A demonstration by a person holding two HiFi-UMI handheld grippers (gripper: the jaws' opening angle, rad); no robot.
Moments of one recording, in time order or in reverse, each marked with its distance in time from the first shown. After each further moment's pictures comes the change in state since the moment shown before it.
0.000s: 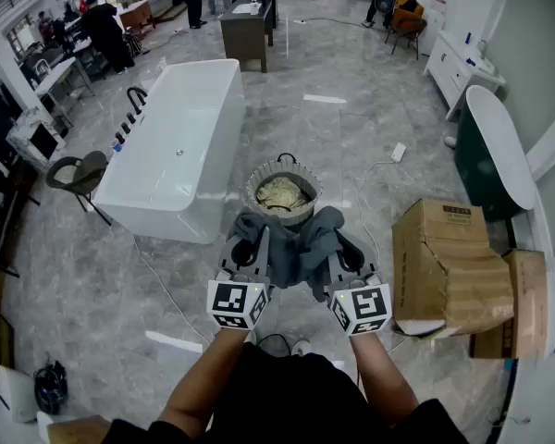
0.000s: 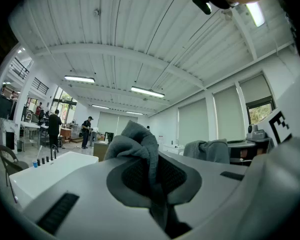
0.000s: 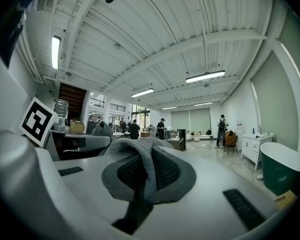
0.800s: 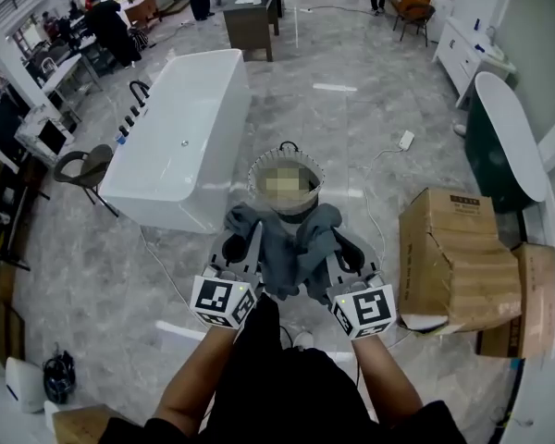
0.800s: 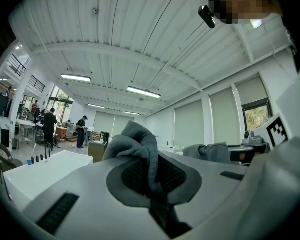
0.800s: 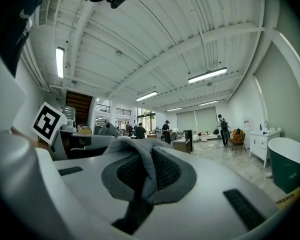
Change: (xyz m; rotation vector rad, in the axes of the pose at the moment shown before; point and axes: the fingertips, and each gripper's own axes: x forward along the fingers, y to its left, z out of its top) left arm 0.007 -0.047 -0.002 -0.015 -0.010 -0.043; right arm -0.035 -0.029 -0.012 0.026 -0.024 0.107
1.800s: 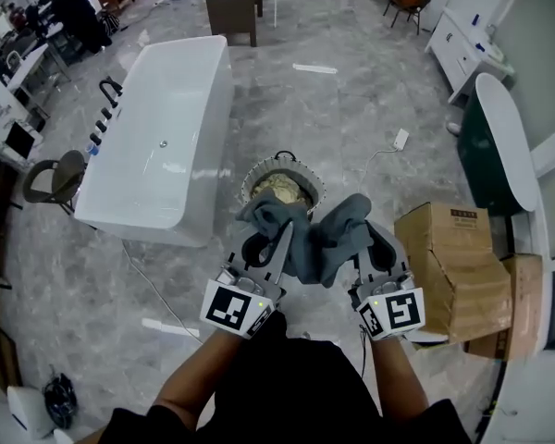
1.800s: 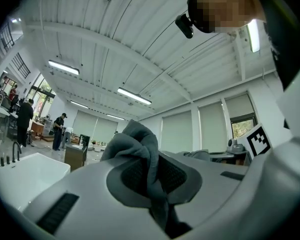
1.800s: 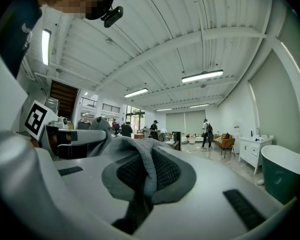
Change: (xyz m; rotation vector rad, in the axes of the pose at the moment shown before) left arm 0.171 0.145 0.041 -0.037 -0.102 -0.228; right arm 0.221 -0.083 0.026 -0.019 0.005 -0.137
